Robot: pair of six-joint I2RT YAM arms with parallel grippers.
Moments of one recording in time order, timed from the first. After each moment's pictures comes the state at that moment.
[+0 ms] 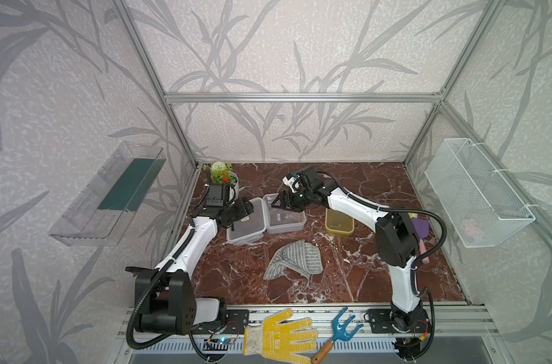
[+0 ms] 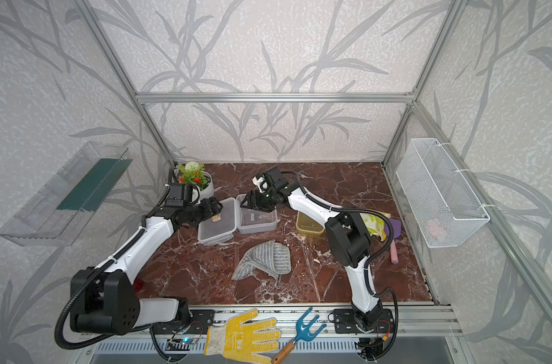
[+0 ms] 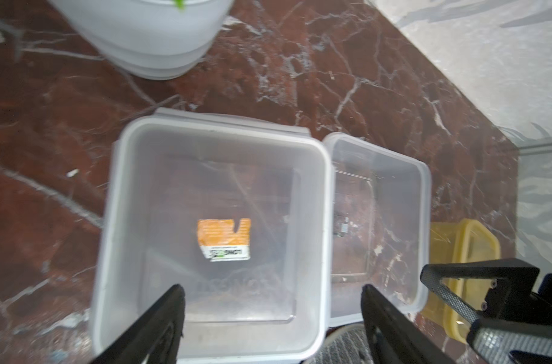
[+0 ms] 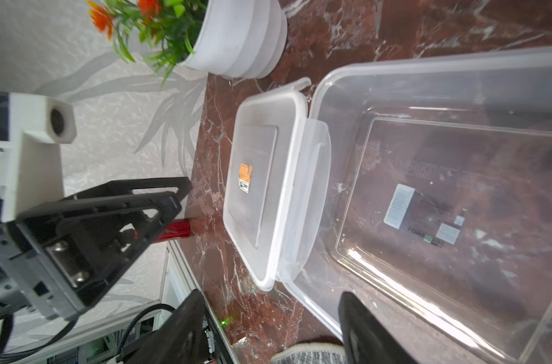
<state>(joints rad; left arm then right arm) -0.04 1.33 0.94 -0.52 0.18 -0.55 0.67 2.10 1.71 -0.41 -0.60 0.66</state>
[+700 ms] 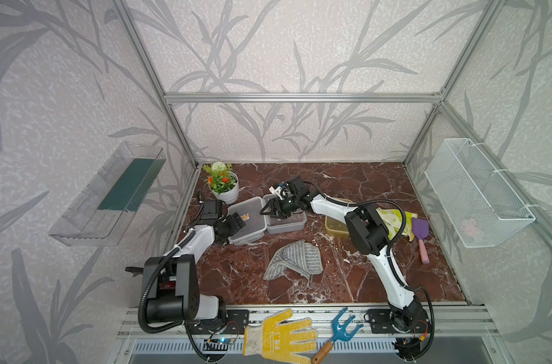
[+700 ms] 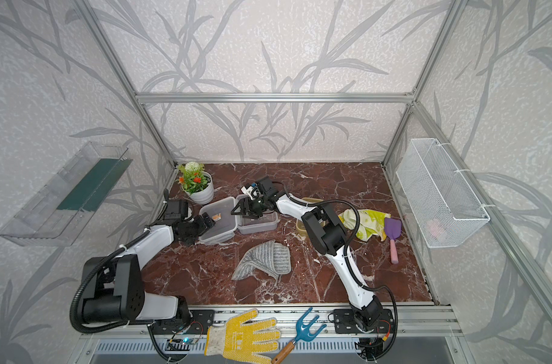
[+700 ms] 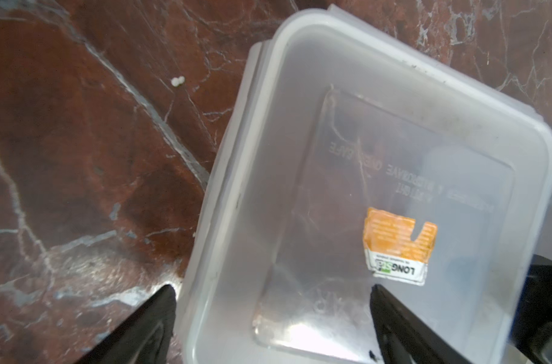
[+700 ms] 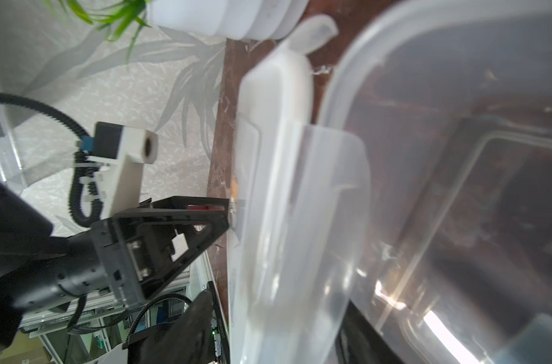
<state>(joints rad) 0.09 1.42 0.74 -0.38 0.21 -0.62 0.67 2.41 1.85 -0.16 -0.86 0.74</state>
